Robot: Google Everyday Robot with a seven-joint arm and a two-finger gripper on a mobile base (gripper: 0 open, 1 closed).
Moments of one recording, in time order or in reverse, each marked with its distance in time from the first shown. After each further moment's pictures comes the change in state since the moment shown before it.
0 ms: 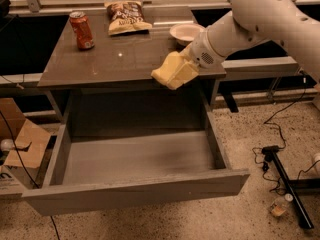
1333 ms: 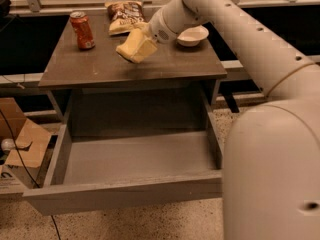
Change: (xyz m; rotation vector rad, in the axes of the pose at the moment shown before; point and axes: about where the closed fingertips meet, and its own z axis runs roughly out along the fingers) arm -0.111 -0.068 0.098 -0.004 -0.117 -0.125
